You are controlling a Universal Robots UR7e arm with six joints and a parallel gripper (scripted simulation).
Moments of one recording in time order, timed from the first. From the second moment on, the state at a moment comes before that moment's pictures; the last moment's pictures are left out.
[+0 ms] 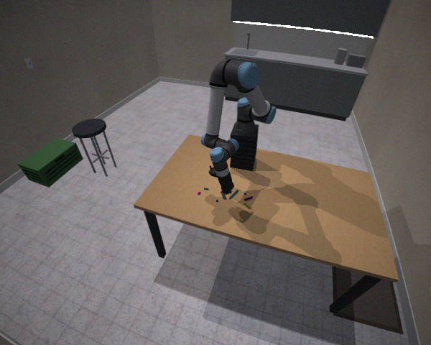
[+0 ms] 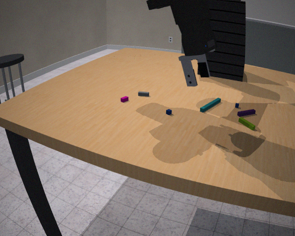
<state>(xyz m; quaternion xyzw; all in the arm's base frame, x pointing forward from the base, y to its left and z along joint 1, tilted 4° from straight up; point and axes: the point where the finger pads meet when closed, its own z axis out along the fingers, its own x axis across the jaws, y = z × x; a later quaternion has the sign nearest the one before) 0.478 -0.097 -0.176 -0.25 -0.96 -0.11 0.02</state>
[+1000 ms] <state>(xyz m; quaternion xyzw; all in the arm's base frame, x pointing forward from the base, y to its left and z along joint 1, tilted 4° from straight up) 0.417 0.069 -0.227 -0.12 -0.99 0.02 0.01</state>
